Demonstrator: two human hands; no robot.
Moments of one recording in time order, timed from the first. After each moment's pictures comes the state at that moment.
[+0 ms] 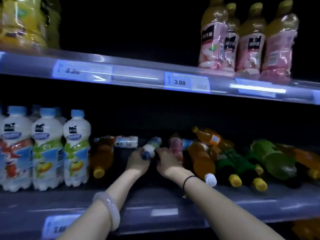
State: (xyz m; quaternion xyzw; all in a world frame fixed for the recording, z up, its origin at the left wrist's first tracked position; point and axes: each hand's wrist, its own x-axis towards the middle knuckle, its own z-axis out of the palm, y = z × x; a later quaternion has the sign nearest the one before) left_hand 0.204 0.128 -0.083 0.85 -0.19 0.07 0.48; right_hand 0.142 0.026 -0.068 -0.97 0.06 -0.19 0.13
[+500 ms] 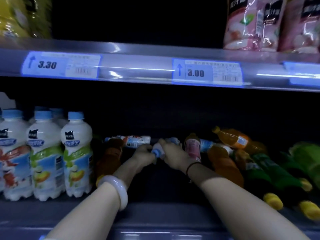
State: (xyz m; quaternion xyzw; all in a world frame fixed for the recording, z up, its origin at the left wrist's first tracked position) left_hand 0.259 0.125 -0.064 0.84 -0.17 -0.06 0.52; right_hand 0.223 -0.002 -0.061 -0.98 -0.04 -0.16 0.10
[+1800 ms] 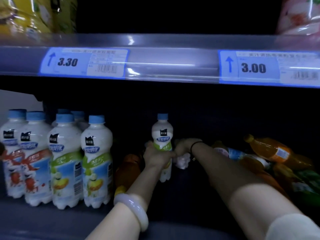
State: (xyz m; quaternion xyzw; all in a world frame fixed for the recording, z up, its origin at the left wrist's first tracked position) left_hand 0.277 0.130 -0.058 0.76 -0.04 0.07 0.65; right_hand 0.309 0.014 -0.020 -0.98 0.10 0.11 0.16
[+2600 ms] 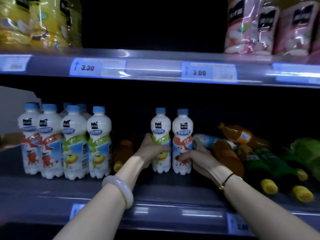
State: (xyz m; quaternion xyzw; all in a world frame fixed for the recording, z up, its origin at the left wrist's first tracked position) left_hand 0.204 0.148 -0.054 0.73 -0.17 -0.05 0.66; right_hand 0.145 -0.009 -0.071 -0.72 0.04 -0.15 0.68
